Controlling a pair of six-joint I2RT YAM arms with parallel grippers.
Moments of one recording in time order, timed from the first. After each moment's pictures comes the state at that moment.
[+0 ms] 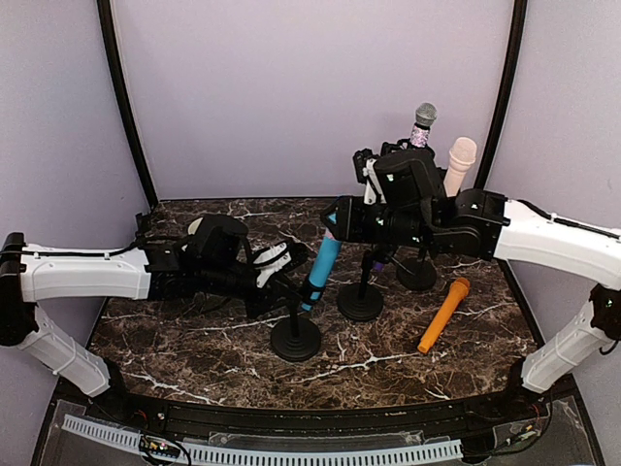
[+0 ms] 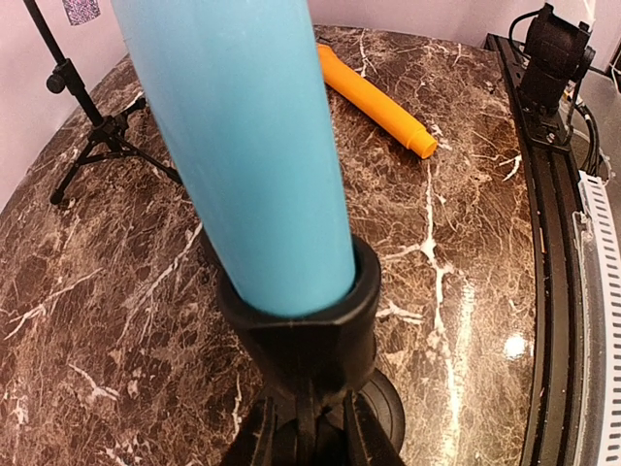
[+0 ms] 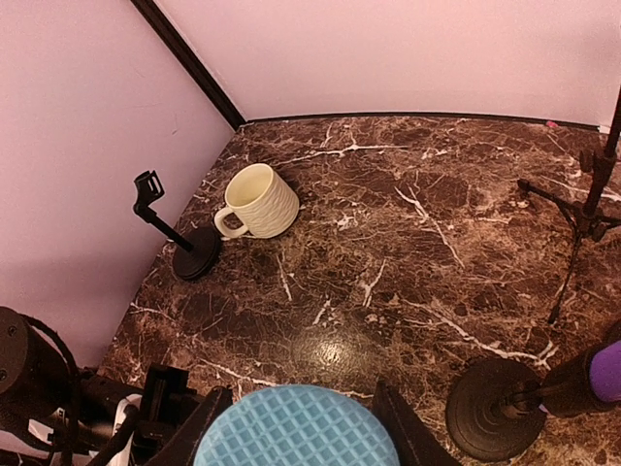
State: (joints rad) left arm -0.93 1.41 0.93 -0.15 0.23 0.27; right arm 1.06 1.43 1.35 -0.38 0.30 0.63
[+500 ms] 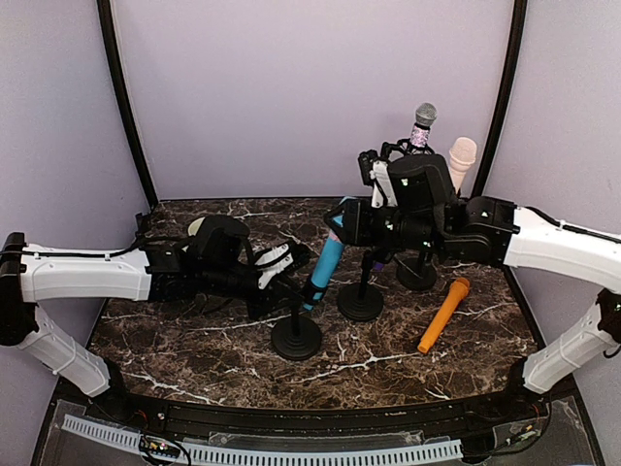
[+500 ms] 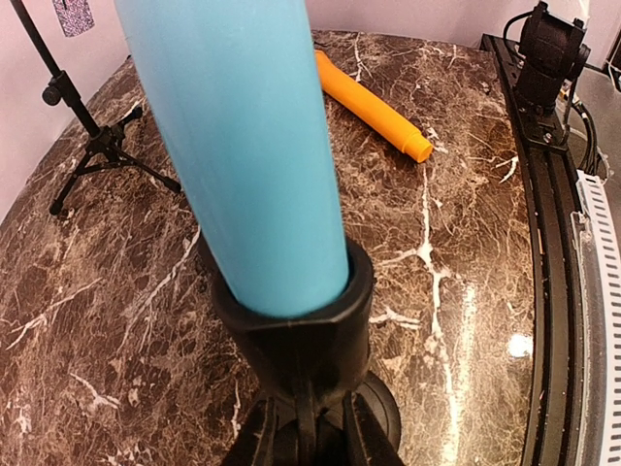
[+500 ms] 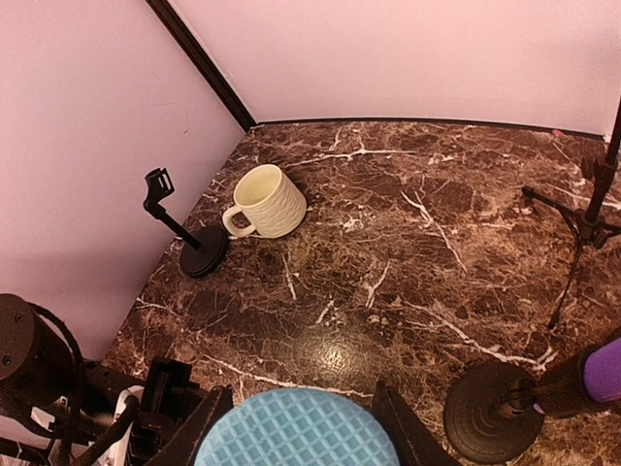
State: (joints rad) left arm -0.94 1.41 0.93 -0.13 0.22 0.28; right arm 1.06 1.39 1.29 -0.34 0.28 0.61
